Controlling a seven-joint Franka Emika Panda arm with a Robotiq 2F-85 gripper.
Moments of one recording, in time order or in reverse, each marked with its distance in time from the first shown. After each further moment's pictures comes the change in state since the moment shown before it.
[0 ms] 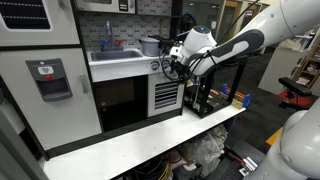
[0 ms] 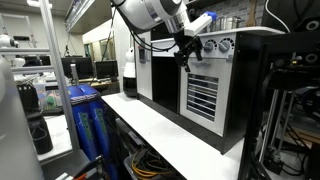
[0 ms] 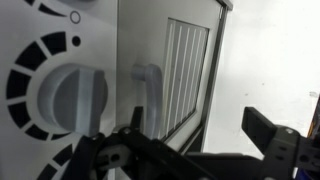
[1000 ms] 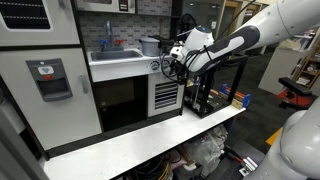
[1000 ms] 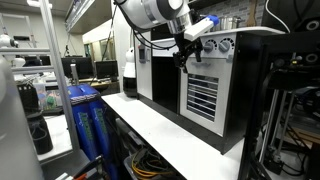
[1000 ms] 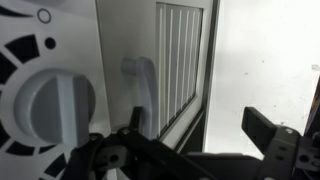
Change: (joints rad) arm 0.004 0.015 0.000 0.002 0.198 0.011 -0.083
